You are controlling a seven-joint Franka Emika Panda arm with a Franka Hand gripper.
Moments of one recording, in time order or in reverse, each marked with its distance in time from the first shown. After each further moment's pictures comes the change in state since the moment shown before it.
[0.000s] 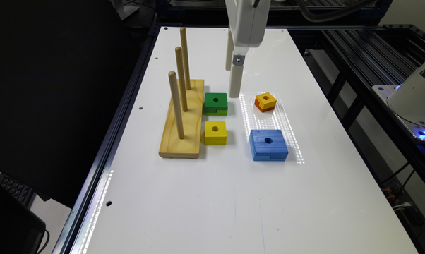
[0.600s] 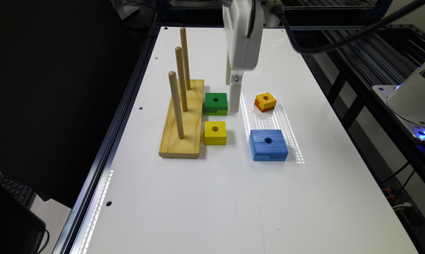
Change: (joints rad) arm 0.000 0.098 0.000 -0.001 -0.002 0.076 0.000
